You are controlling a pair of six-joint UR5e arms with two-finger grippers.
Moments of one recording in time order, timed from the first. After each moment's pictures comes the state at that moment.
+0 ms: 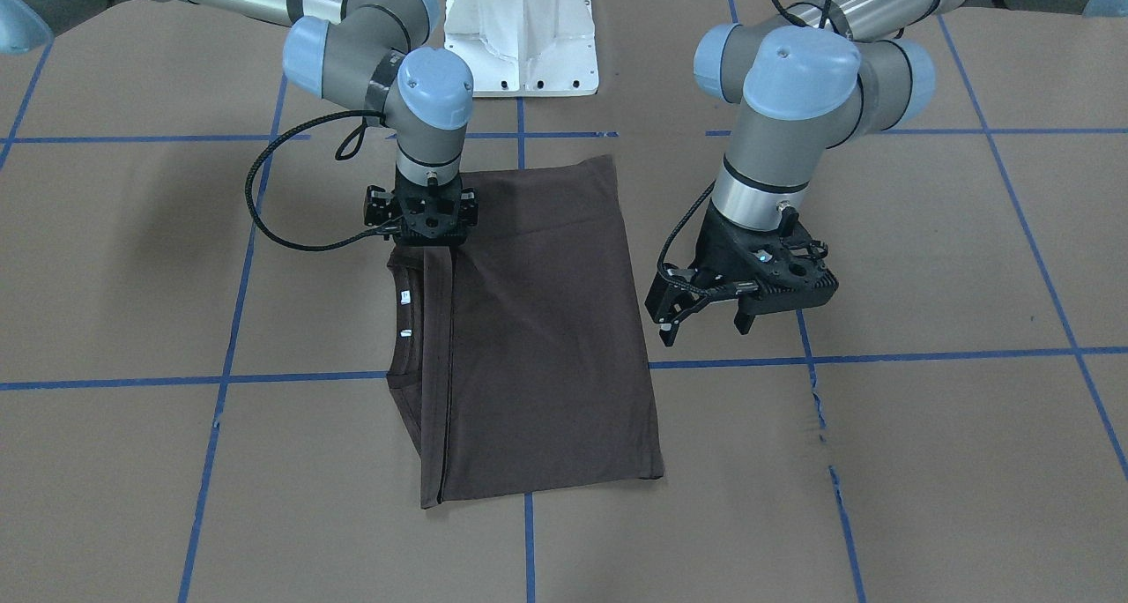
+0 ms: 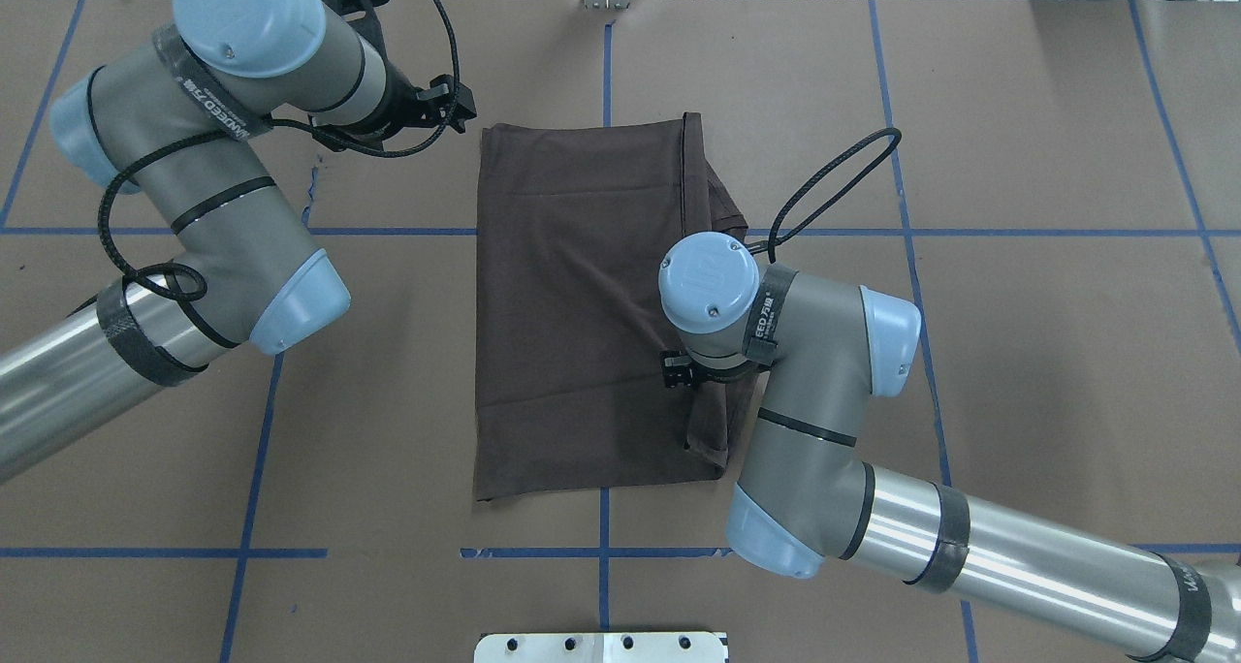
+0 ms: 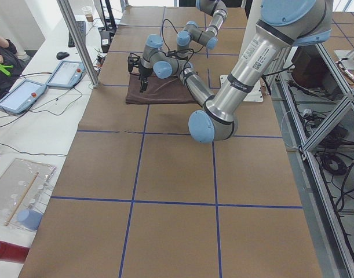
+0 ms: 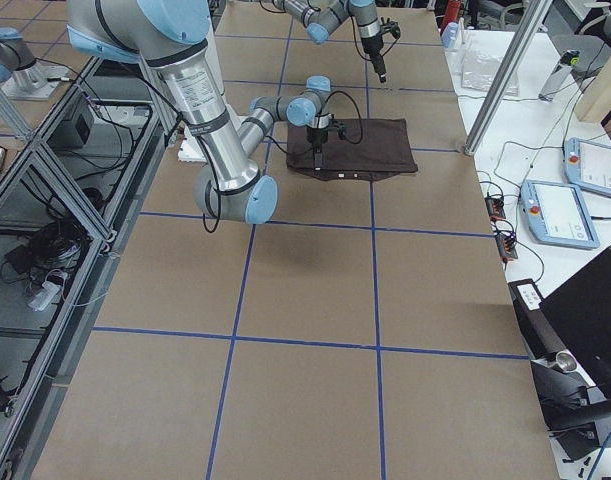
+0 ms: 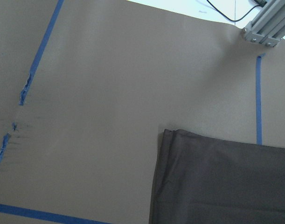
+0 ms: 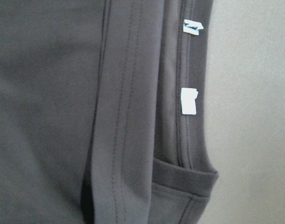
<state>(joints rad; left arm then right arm) -0.81 -2.22 -1.63 -1.78 -1.83 -1.26 0.46 -0.93 1.63 -1.77 1.78 1.07</state>
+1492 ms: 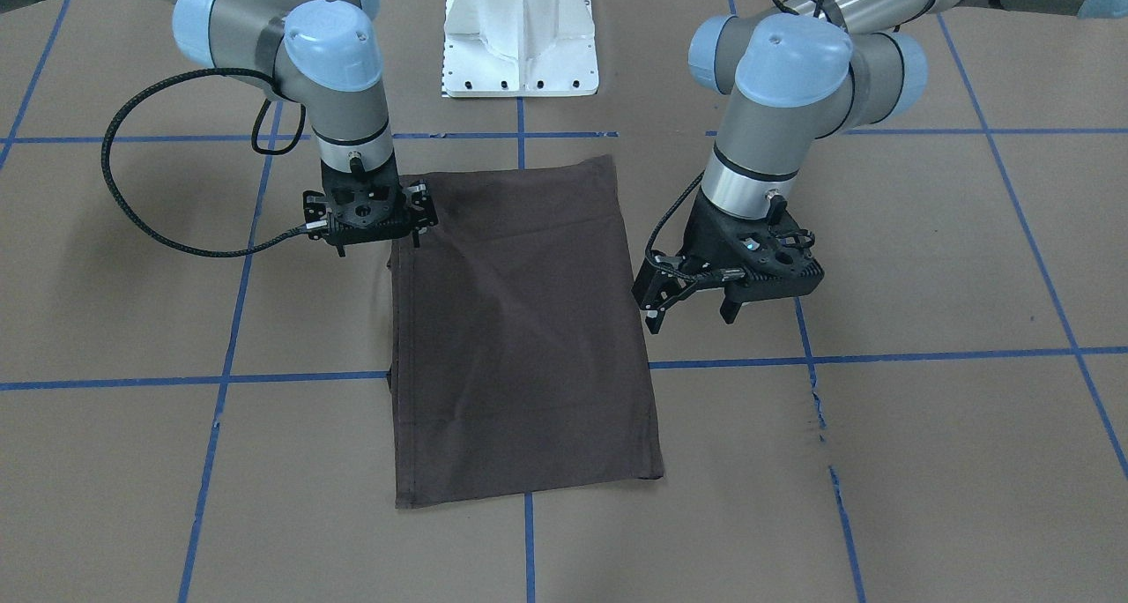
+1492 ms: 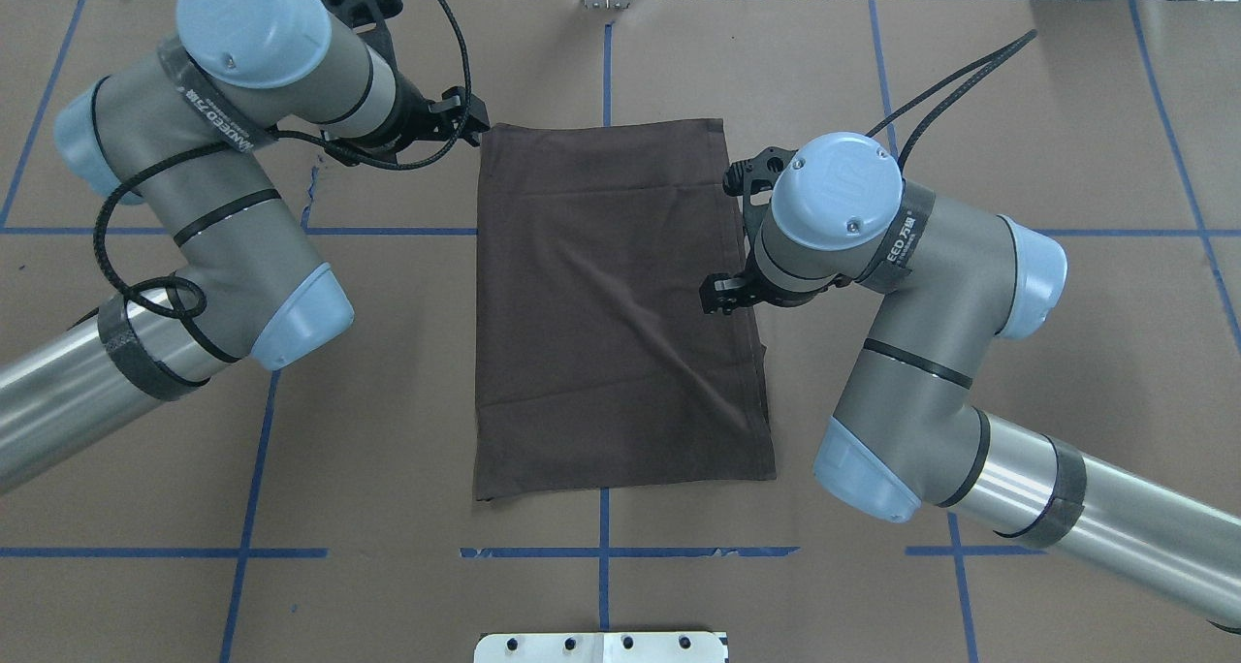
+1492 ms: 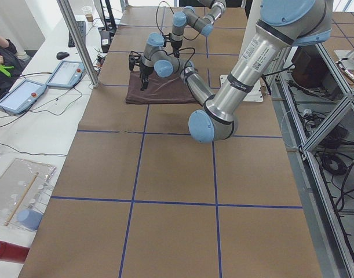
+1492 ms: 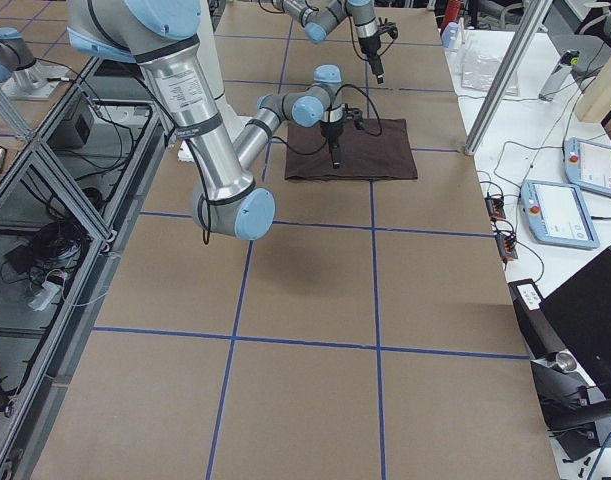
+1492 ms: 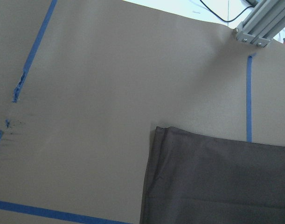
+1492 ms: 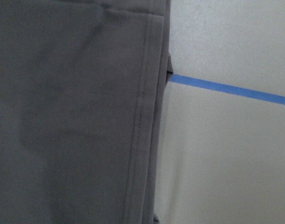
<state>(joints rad) -0.78 -2.21 -1.67 -1.78 -1.88 -1.30 0.59 -1.02 1.80 -1.64 1.82 0.97</state>
